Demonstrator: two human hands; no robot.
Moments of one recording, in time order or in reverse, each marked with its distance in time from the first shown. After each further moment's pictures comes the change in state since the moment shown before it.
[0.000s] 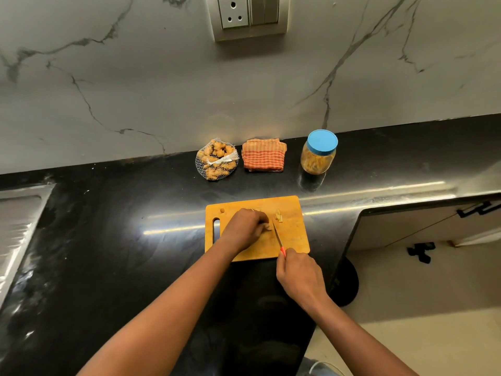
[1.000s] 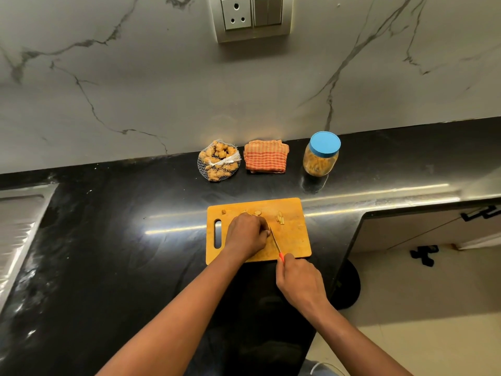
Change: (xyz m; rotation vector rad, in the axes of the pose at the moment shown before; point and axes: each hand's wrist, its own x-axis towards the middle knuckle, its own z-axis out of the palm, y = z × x) left_hand -0.012 0.013 0.006 0.059 0.126 -0.174; right_hand -0.007 0.000 -0.003 -0.039 -0.032 -0.079
